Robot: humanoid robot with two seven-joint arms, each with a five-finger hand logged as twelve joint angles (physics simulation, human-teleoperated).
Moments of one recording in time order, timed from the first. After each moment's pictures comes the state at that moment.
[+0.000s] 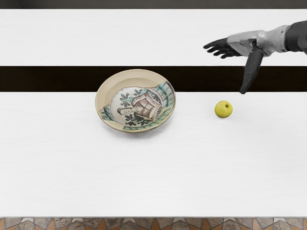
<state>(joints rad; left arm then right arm) -0.01 0.00 0.31 -0.16 0.09 -0.05 0.06 1.57 -0.71 -0.20 1.01 -0.54 0.61 0.05</state>
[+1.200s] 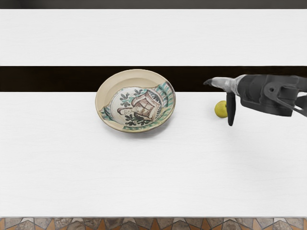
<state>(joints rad) -0.01 0.00 0.31 -0.15 0.09 -0.05 0.06 1.23 -0.56 0.06 1.34 -1.02 0.13 -0.61</state>
